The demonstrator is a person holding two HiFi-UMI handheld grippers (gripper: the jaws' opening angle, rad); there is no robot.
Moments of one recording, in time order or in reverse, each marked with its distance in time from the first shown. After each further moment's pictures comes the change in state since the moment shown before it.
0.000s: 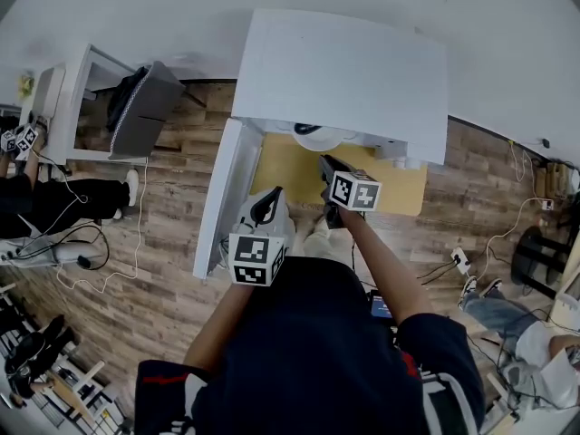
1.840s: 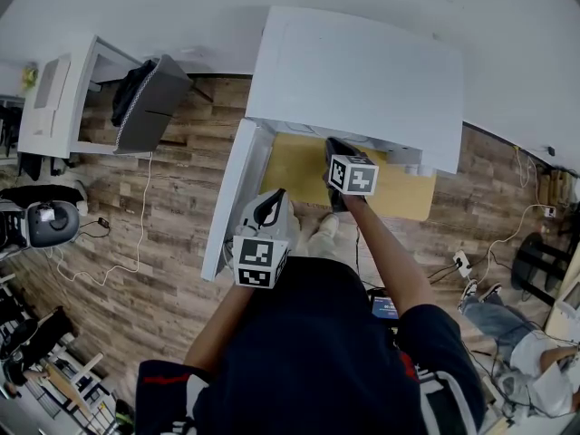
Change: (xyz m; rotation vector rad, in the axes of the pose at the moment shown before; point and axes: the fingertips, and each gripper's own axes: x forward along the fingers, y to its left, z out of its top) left arm -0.005 0.019 -0.008 0.027 0.023 0.023; right arm 0.040 0.001 0.031 -0.178 0.012 -0.105
